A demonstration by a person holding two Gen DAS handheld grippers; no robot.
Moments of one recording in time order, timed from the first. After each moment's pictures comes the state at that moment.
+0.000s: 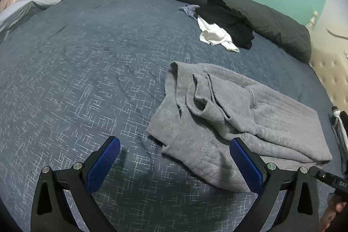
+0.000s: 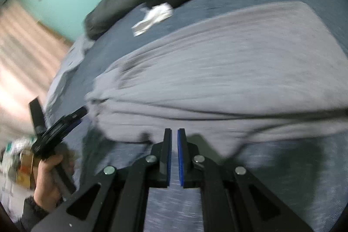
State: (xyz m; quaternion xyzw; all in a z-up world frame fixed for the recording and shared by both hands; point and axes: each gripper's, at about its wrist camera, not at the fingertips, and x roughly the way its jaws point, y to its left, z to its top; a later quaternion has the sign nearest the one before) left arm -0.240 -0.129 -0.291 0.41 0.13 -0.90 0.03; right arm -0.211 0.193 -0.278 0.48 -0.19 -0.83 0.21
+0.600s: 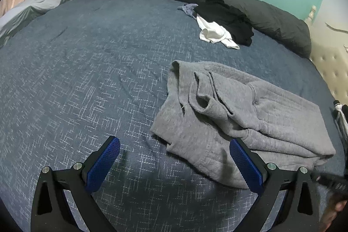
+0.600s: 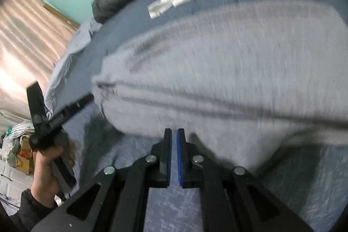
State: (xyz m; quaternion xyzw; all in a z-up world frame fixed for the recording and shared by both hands) left arm -0.239 -0.129 -0.293 0.42 0.12 -0.90 0.02; right arm -0.220 0.166 -0.287 0.50 -0.17 -0.82 0.23
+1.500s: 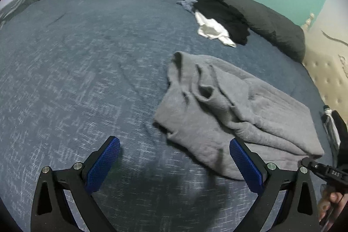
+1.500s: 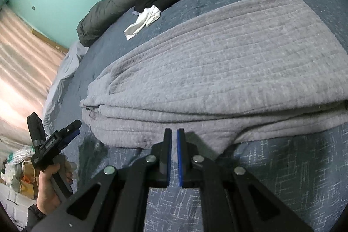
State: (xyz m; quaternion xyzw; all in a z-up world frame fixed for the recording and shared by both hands) left arm -0.234 -0.139 -0.299 0.43 0.16 -0.89 -0.01; right arm -0.213 0.218 -0.290 0.48 -0.23 -0.83 0.17
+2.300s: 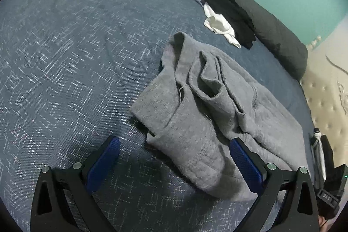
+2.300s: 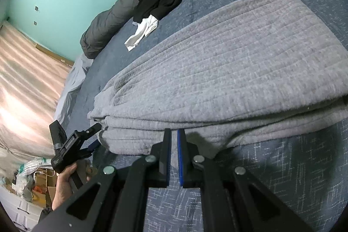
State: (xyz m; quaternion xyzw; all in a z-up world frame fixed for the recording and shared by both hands) left arm -0.260 -0.133 -0.334 0.45 0.25 -0.86 -0.01; right arm -0.213 0.240 -0.289 0.47 -0.28 -0.82 0.18
